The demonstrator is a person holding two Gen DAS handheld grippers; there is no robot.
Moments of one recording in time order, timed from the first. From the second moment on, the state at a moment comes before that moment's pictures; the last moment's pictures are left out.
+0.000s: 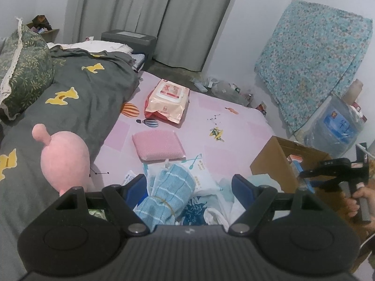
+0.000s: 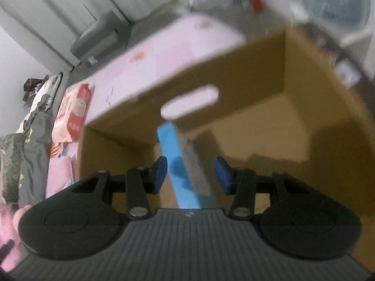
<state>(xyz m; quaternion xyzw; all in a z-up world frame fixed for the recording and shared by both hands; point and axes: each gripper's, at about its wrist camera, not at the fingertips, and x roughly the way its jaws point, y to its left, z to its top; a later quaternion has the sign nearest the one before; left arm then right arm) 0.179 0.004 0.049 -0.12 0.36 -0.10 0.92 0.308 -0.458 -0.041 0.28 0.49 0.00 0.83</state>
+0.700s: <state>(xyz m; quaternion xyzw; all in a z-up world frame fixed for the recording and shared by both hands) 0.186 -0.007 0.043 -0.11 0.37 -0.10 0.92 0.274 -0.450 -0.097 0.37 0.57 0.01 0.73</state>
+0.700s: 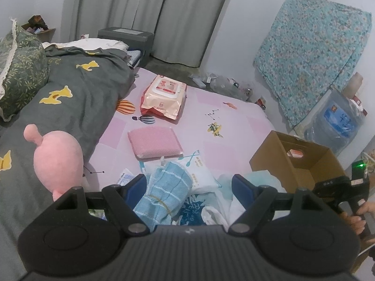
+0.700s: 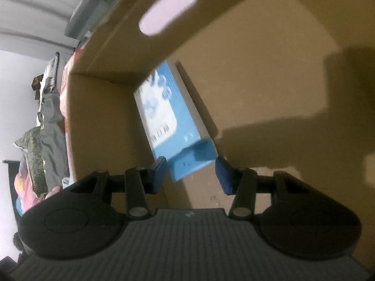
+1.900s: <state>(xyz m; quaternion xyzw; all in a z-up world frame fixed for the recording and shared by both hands) 0.179 0.021 0.035 -0.11 0.37 -0.07 0.92 0.247 -0.438 -0.040 0.32 0.52 -0.02 0.80</state>
